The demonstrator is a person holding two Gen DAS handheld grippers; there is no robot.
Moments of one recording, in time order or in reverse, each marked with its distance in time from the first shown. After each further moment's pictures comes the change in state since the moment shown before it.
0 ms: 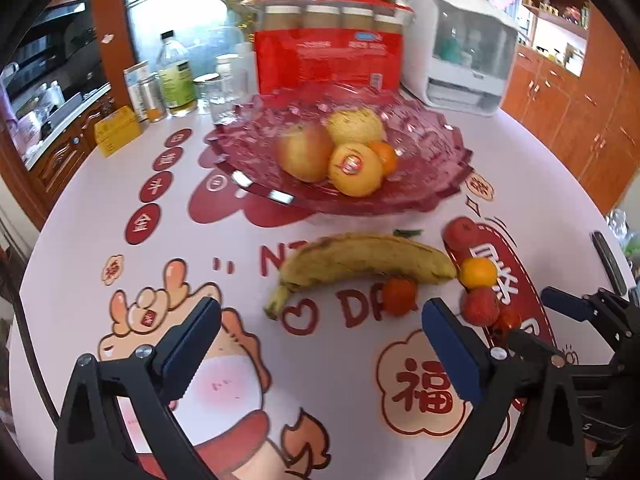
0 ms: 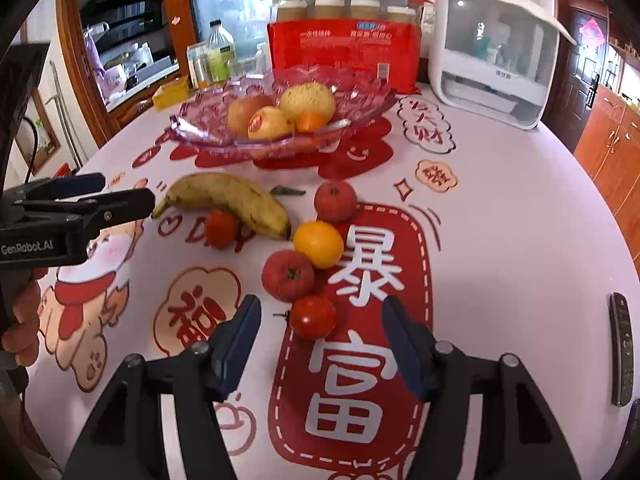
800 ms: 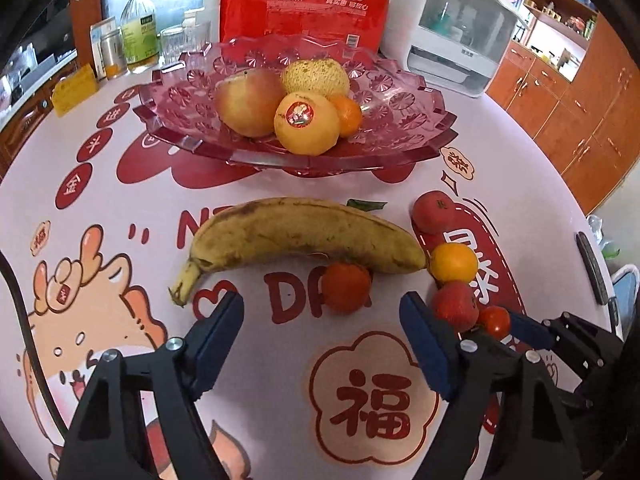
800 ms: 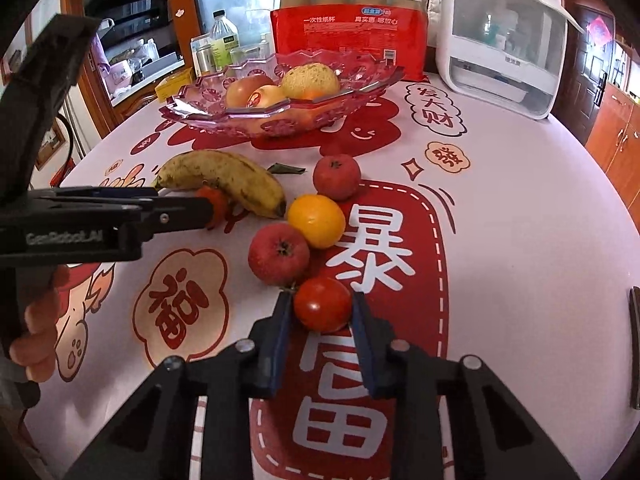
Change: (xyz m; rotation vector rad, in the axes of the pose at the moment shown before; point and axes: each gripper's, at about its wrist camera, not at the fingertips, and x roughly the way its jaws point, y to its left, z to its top) left arm 0.049 -0.022 -0.006 -0.075 0.100 -0.132; right arm 0.020 -0.007 -0.012 -0.002 -0.006 0.031
